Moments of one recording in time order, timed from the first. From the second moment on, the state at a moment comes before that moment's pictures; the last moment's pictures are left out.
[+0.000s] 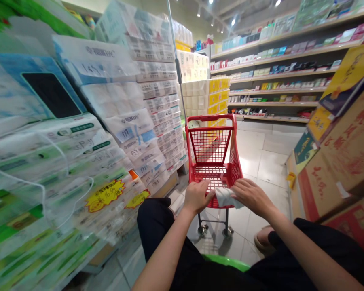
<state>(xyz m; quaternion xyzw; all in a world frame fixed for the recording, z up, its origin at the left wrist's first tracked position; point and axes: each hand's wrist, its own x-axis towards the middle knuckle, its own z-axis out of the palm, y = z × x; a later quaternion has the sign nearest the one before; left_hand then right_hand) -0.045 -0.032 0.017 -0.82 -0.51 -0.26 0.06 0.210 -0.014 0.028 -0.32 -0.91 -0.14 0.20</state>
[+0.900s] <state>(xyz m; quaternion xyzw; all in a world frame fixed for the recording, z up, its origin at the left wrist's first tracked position) -0.100 -0.030 0.022 -0.79 -0.55 -0.24 0.07 0.211 0.036 0.049 -0.38 -0.88 -0.10 0.26</state>
